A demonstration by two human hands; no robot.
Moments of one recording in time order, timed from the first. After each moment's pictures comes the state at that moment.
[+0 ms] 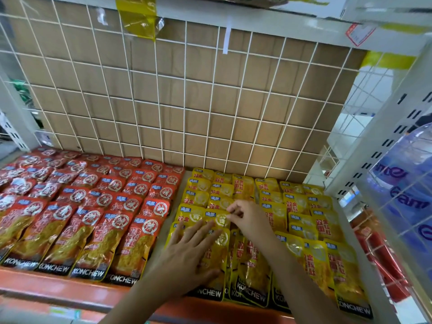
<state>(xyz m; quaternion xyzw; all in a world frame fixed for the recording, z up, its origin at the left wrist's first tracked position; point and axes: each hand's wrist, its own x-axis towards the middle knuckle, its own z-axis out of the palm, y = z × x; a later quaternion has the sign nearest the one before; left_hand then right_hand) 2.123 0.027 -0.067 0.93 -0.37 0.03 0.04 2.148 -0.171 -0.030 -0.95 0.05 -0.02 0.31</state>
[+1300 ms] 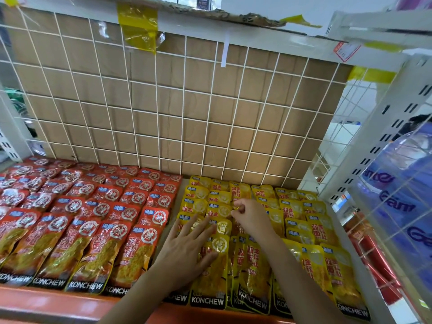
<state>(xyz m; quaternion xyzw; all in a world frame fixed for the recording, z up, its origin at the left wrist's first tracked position) 2.146 0.021 -0.060 0.94 -0.33 0.05 0.05 2.160 -0.175 -0.019 -0.95 0.11 -0.04 0.30</state>
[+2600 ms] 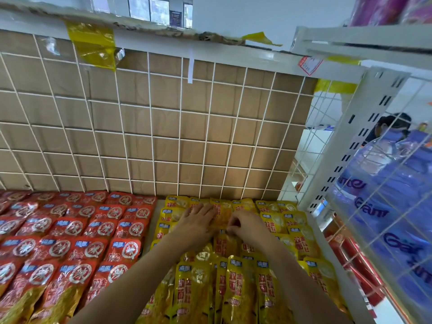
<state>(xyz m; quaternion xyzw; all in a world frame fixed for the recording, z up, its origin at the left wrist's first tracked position) 2.239 -0.073 -0.031 0.92 -0.37 -0.10 0.06 2.175 -0.226 -0.010 -0.98 0.09 0.04 0.19</state>
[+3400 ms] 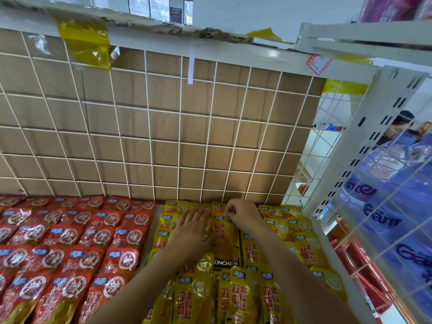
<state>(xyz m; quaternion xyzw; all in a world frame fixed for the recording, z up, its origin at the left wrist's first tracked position) 2.241 -0.066 -0.041 0.94 -0.32 -0.08 0.10 2.225 -0.233 -0.017 -0.96 0.12 0.00 0.26</state>
